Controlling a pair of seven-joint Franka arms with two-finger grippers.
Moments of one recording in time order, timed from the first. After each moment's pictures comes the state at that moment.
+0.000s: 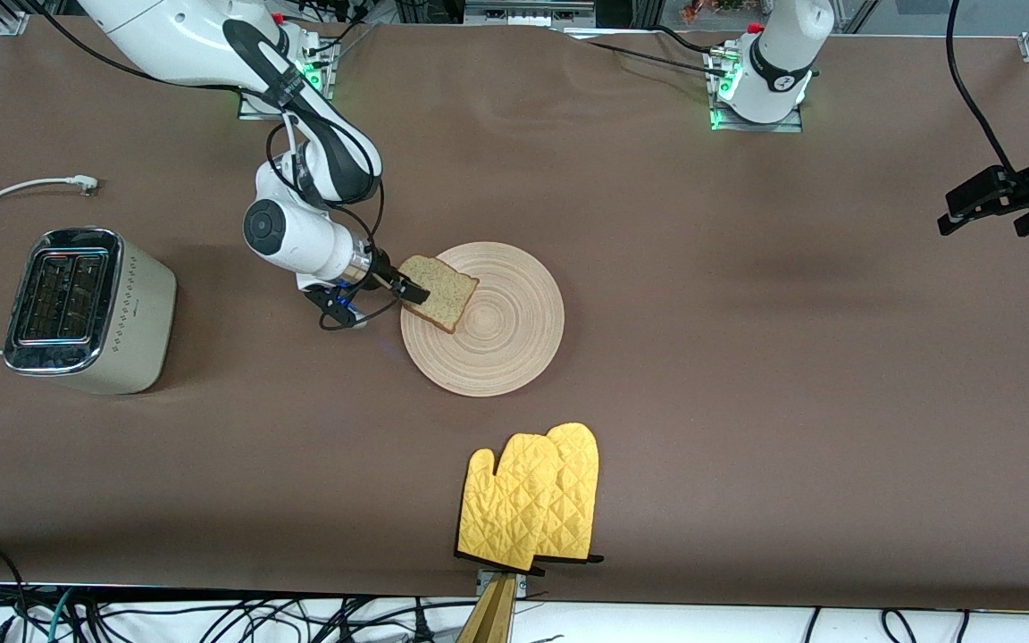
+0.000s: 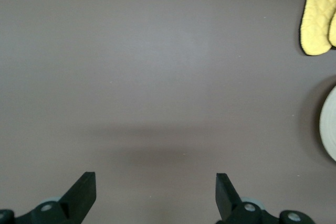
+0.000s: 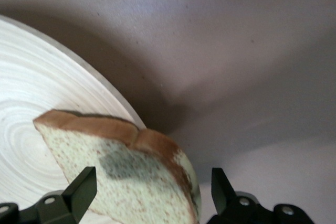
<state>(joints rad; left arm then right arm) -0.20 -0.03 0.26 -1.65 -0.03 1.63 0.02 -0.01 0.47 0.51 -2.14 0.29 2.55 0.81</state>
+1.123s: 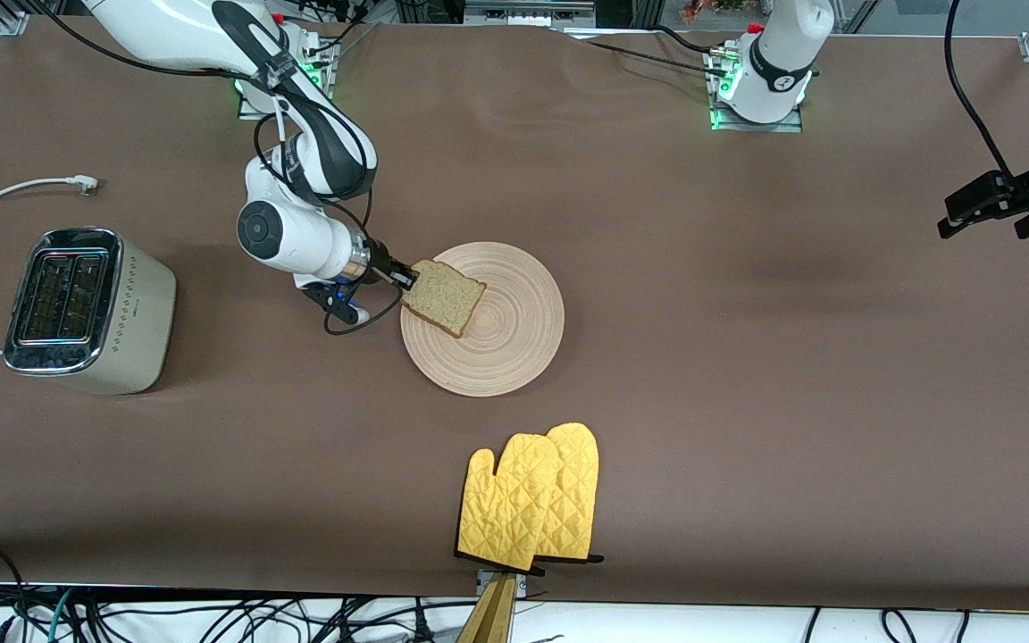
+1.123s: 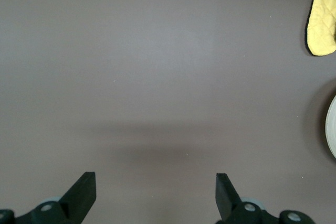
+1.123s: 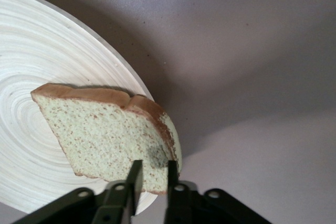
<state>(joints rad) -0.20 -0.02 0.26 -1.65 -0.03 1.63 0.02 -0.01 0.43 0.51 -2.09 0.29 2.41 0.81</state>
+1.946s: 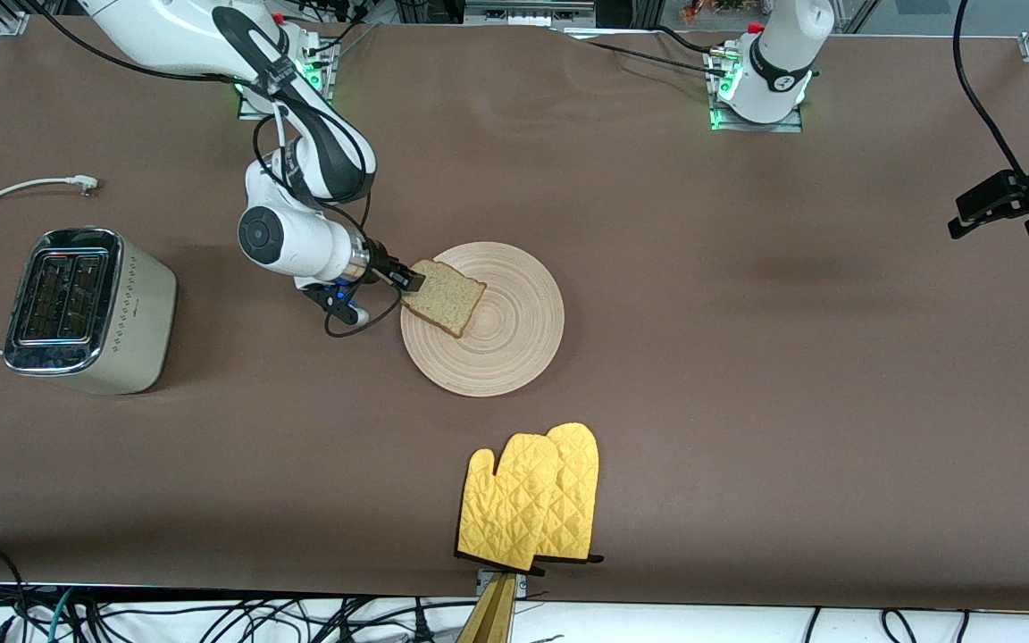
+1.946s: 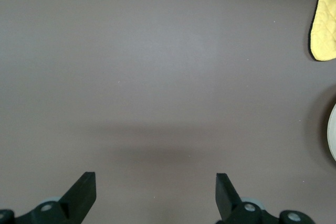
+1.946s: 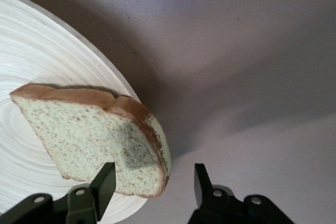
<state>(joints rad) -0.19 -0.02 0.28 -1.64 -0.03 1.63 0.02 -0.01 0.45 0.51 -2.09 0.29 2.39 0.81</state>
